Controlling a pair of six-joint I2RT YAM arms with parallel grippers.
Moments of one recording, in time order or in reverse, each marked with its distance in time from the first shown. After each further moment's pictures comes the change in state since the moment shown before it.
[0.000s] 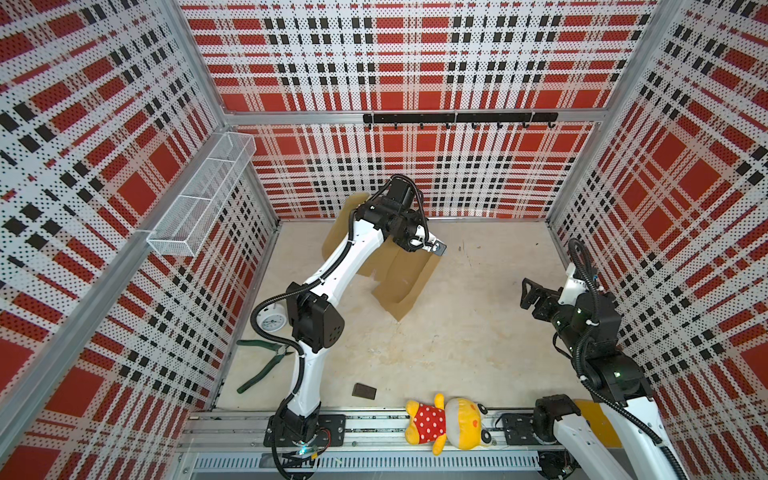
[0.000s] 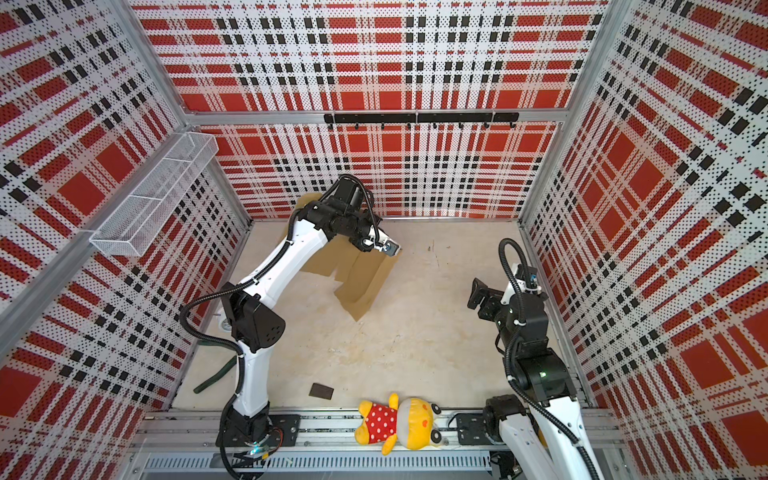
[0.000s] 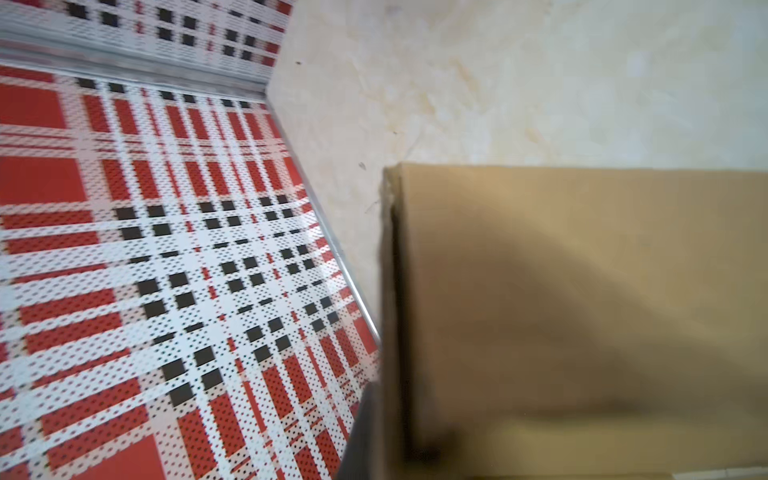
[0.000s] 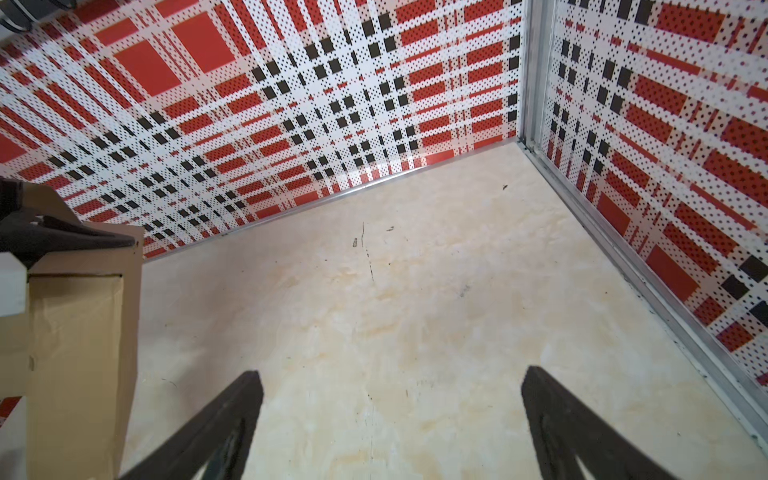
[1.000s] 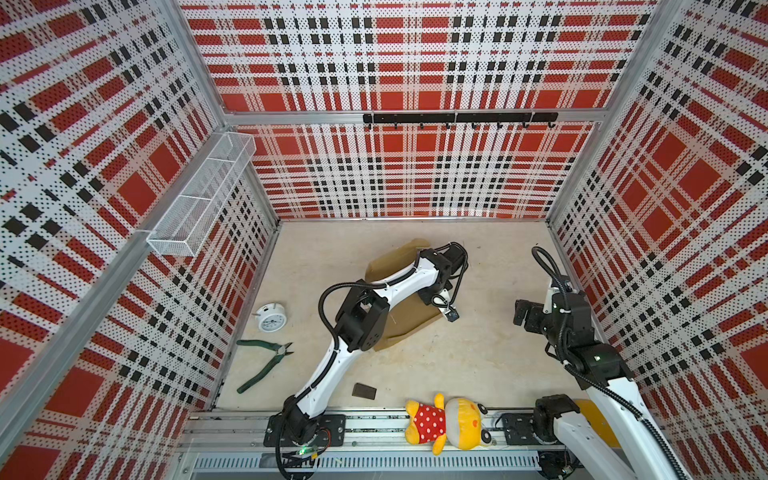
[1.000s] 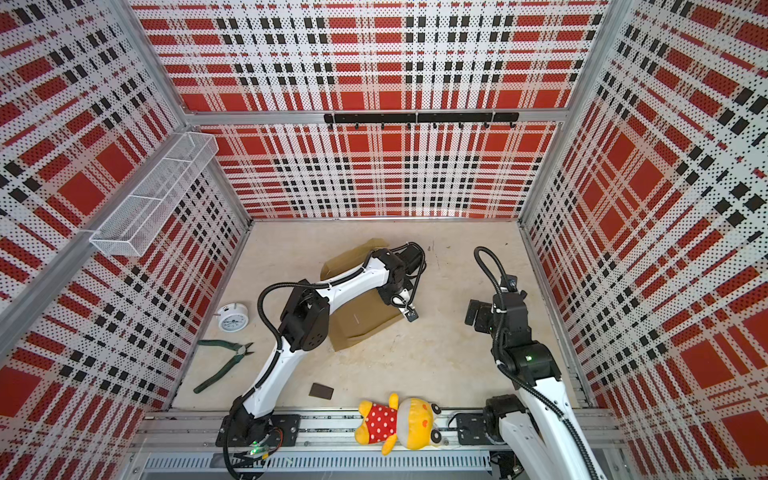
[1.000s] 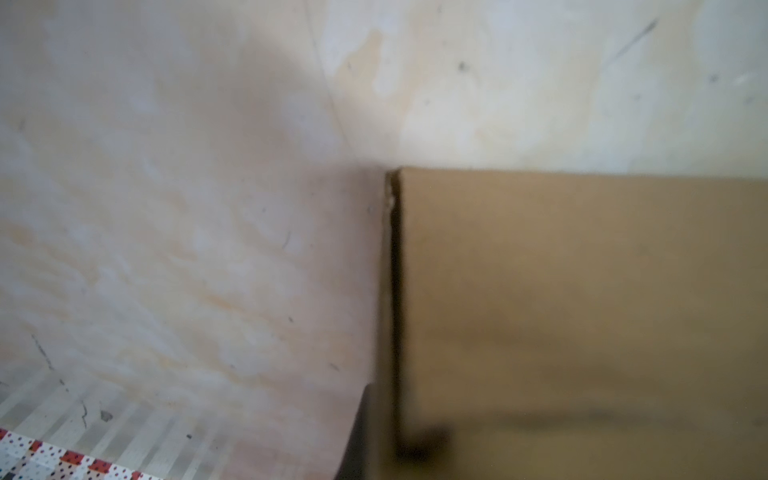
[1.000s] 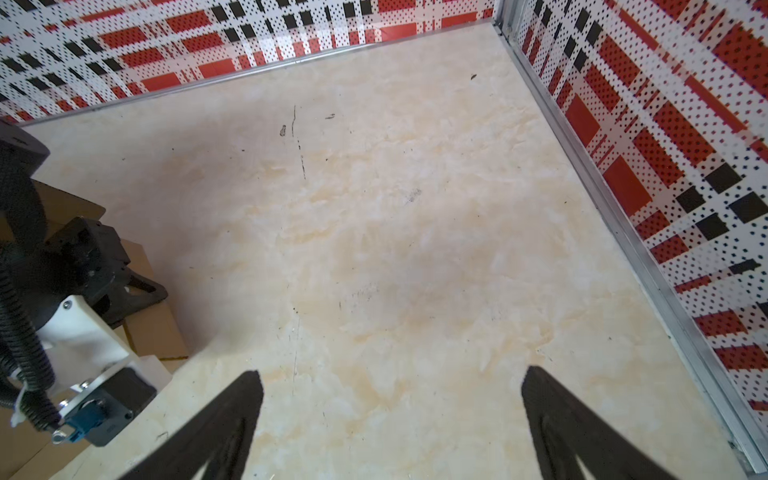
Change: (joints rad) left arm -0.257 0.306 -0.153 -0.023 -0.406 0.081; right arm -0.002 0.086 -0.087 -0.120 0.048 -0.077
